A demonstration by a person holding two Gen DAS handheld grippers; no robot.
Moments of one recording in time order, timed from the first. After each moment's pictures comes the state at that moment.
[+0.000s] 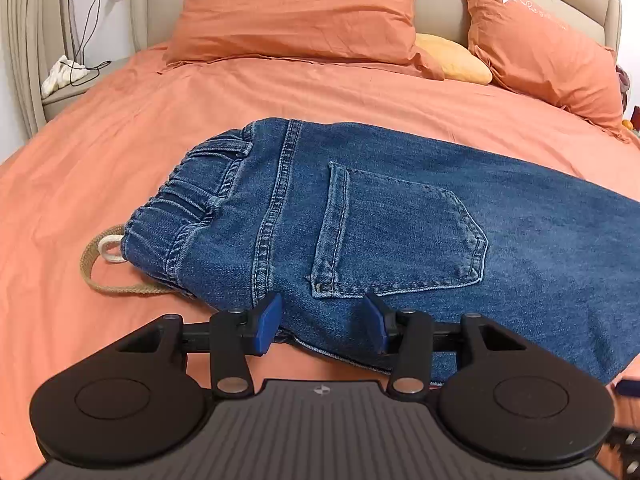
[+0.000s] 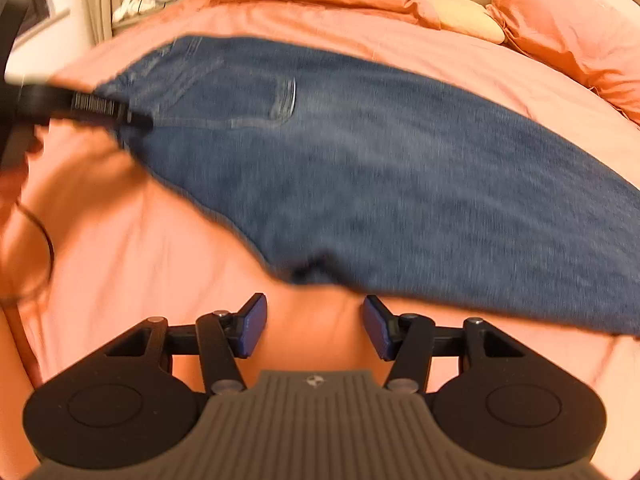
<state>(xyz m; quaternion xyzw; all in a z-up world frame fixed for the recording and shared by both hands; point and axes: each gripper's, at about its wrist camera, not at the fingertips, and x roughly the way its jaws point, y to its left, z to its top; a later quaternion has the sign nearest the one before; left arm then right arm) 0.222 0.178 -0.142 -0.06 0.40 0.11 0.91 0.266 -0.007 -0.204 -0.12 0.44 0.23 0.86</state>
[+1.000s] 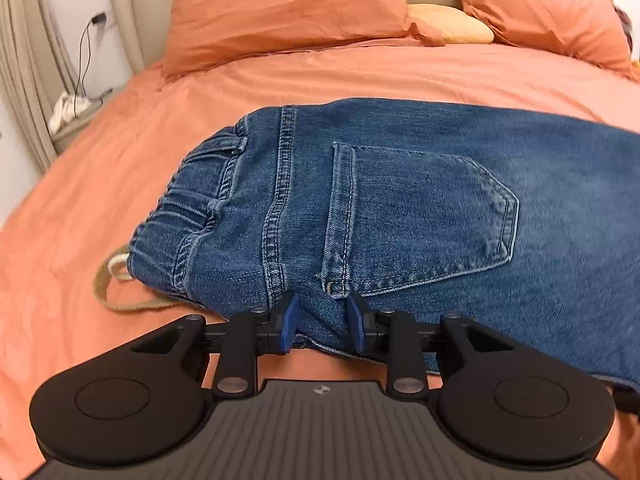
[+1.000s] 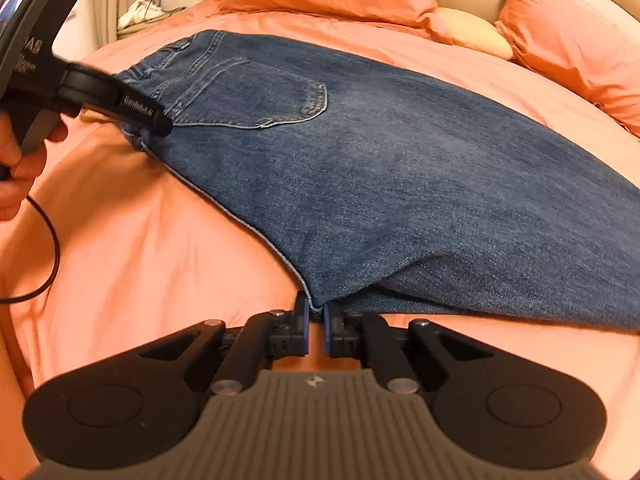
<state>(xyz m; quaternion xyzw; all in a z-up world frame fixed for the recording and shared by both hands) 0.231 0.161 -0.158 0.03 0.42 0.13 0.90 0.255 0.026 -0.229 -0.11 0.41 0.22 0.88</state>
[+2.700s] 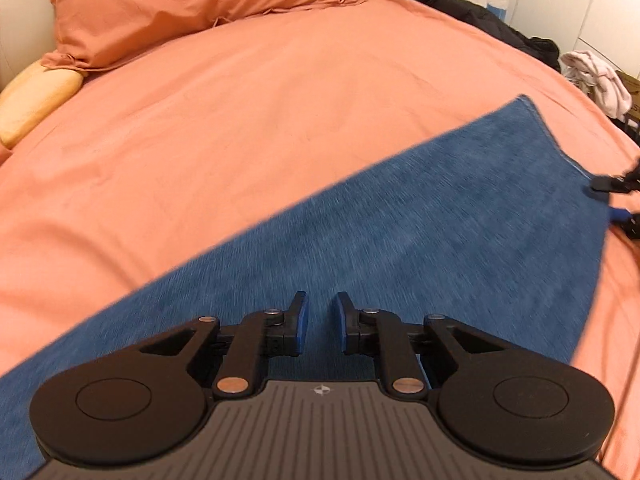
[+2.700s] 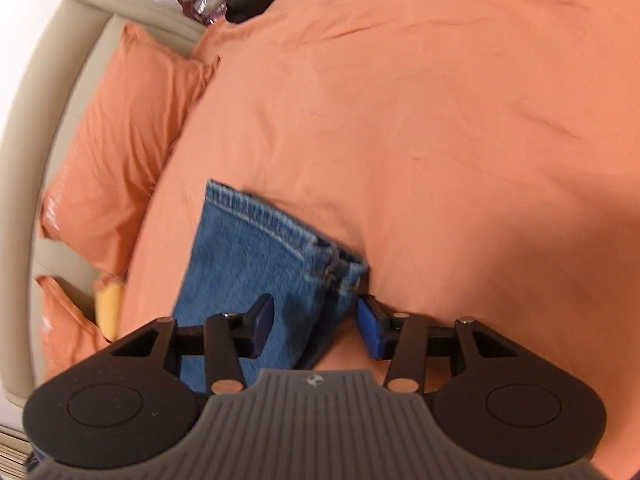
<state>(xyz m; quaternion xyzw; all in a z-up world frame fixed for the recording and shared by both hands) 0.485 -0.250 -0.175 0.12 0.47 -0.22 0.85 0.365 -0.614 -0.257 0.50 0.33 -0.10 0.79</state>
